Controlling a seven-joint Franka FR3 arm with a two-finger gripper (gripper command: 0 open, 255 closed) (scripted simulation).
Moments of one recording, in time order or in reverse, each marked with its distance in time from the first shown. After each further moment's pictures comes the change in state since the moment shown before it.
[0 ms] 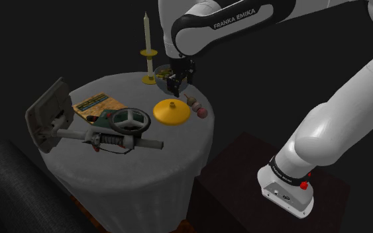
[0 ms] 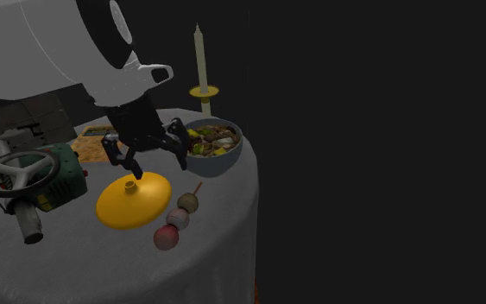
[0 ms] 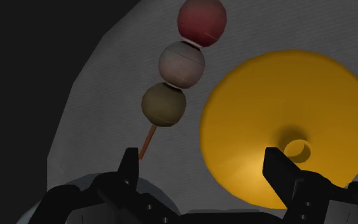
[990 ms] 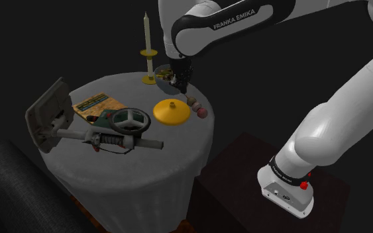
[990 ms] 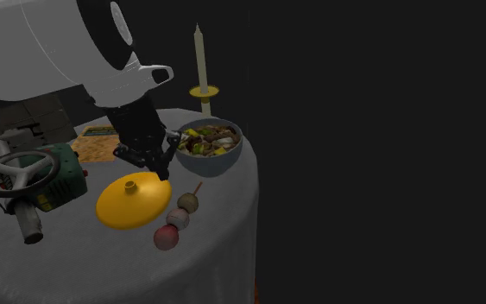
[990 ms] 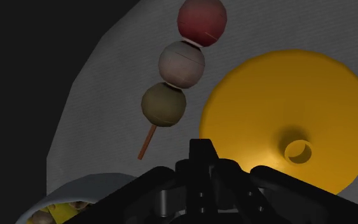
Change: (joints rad) arm 0.000 0.001 0.000 -0.002 -0.001 0.004 0.000
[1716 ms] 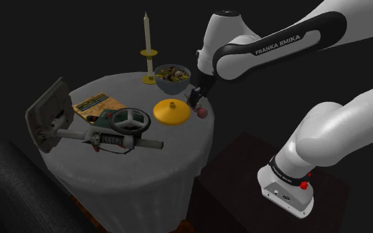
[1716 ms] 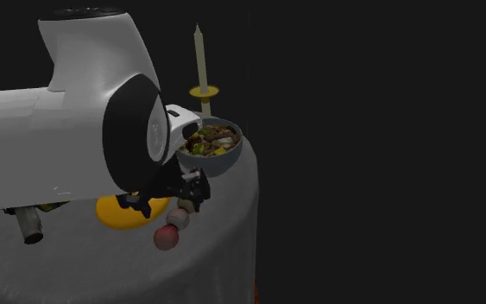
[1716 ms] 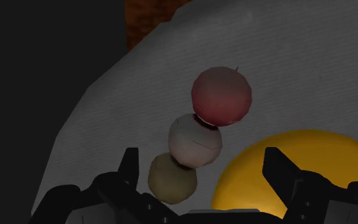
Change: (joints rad) arm 0.035 -0.328 -0.123 -0.477 0.195 0.375 -0.206
